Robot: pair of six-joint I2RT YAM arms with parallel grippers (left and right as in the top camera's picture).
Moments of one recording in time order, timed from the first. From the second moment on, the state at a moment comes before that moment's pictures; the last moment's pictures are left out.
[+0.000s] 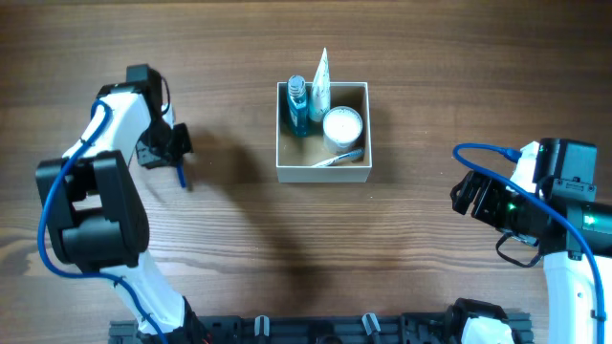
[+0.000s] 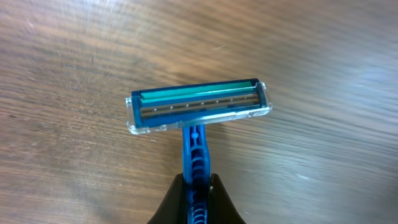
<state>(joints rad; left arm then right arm) 0.14 2.01 1.35 -0.96 0.00 -0.16 -0.20 1.00 1.04 -1.26 -0.15 0.23</state>
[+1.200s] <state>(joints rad) -0.65 1.87 1.52 -0.91 -0.01 0.31 -0.20 1.00 1.04 -1.25 -0.15 0.22</state>
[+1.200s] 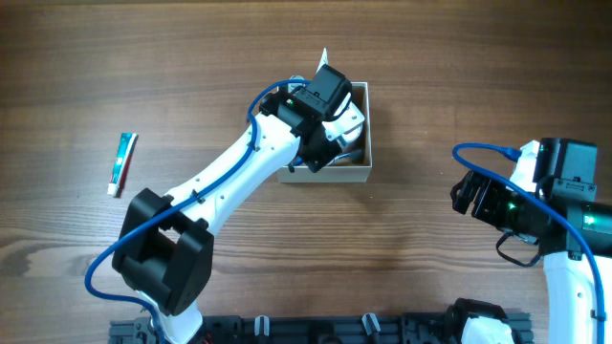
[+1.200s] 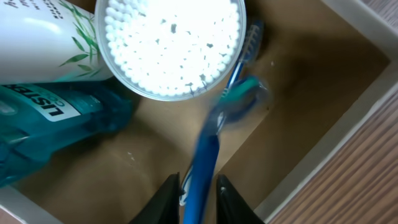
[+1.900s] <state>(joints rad) 0.05 1.49 1.52 -1.00 -0.10 0.01 -0.20 1.00 1.04 -1.24 -0.15 0.22</state>
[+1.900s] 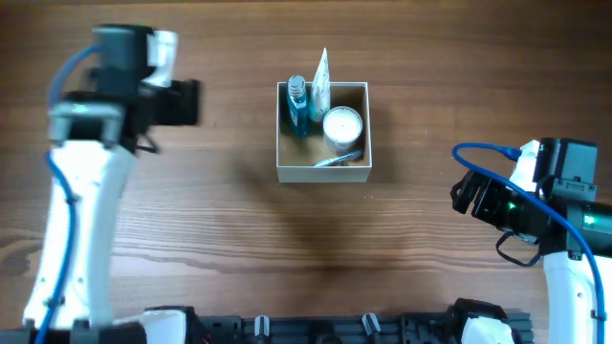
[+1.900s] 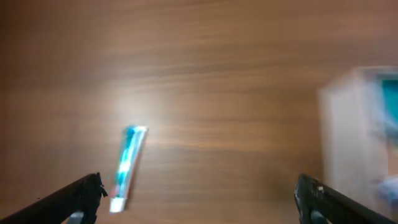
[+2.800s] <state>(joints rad) 0.42 2.12 1.49 -0.87 -0.01 0.02 -0.20 1.00 1.04 -1.24 -0.15 0.22</state>
